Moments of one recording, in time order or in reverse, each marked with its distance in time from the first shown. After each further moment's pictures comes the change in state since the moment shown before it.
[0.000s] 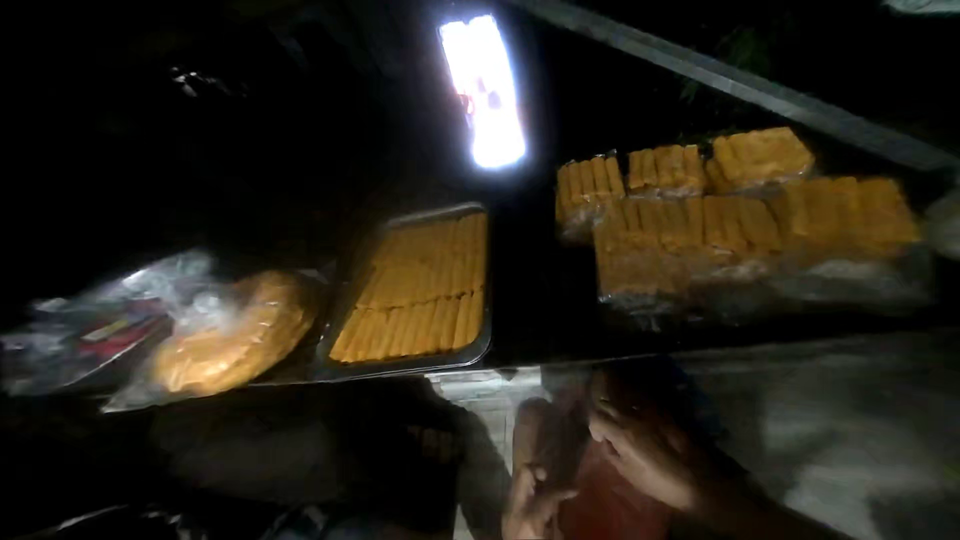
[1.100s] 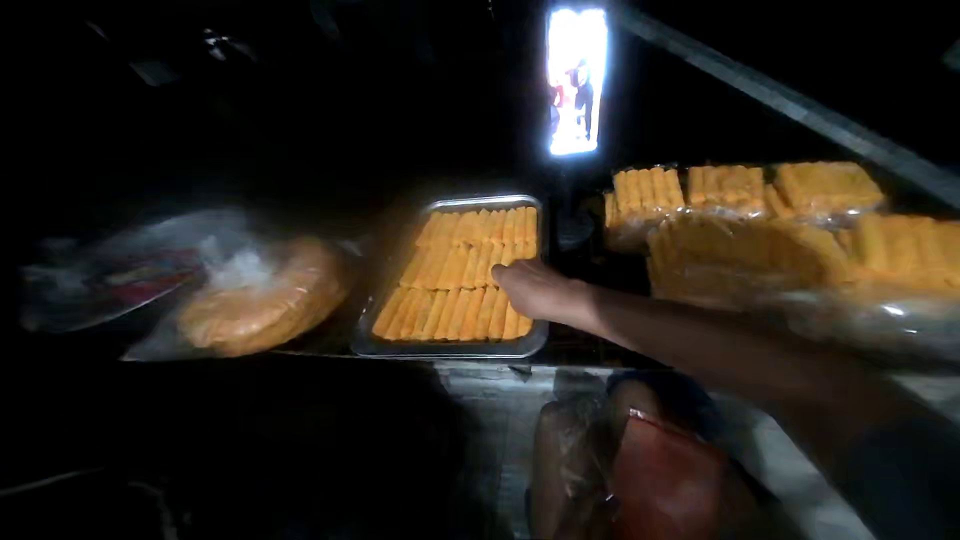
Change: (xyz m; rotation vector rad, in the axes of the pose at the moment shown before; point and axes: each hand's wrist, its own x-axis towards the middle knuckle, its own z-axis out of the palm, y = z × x) left_hand -0.020 -0.040 0.043 0.022 -0.085 -0.074; right_hand 0.238 -0.161 -0.079 -0.399 -0.186 -0.047
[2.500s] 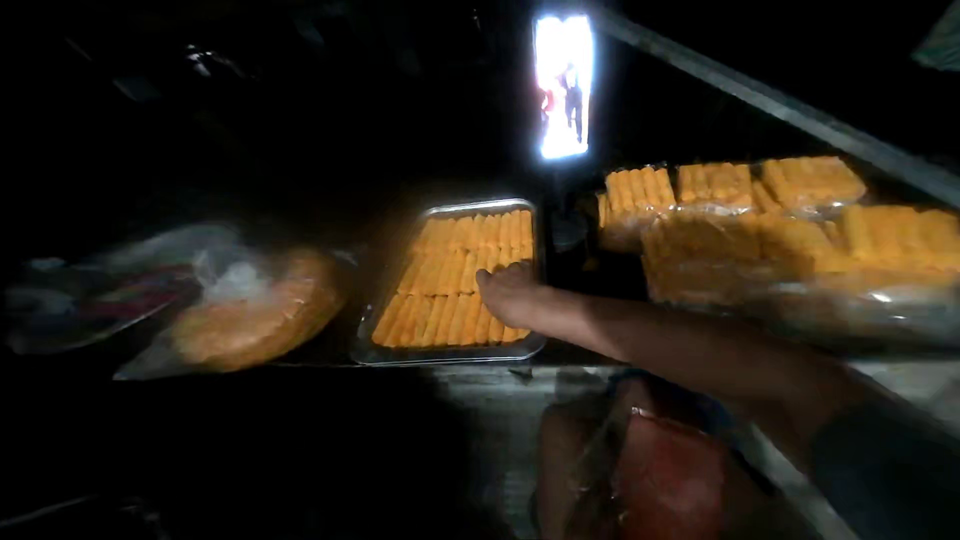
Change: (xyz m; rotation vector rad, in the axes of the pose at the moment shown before) left_hand 0.021 0.066 -0.033 0.131 -0.298 -0.284; right_hand 0.010 -0.025 0.008 -0.094 0.000 0.081
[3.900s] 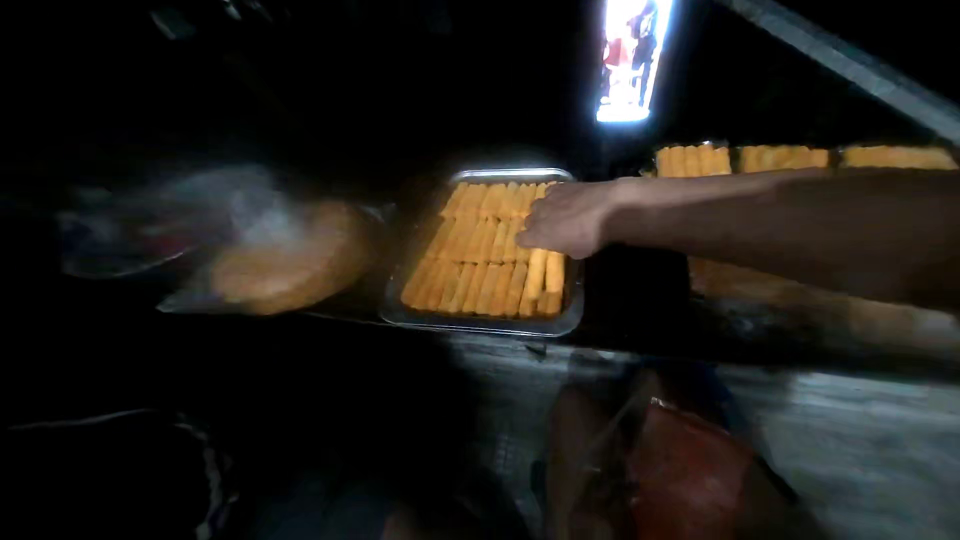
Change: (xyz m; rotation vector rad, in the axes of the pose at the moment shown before) left_hand 0.006 -0.073 0.057 -0.063 0.380 0.386; right_hand 0.010 0.028 -0.071 -0.674 -0.175 -0.528
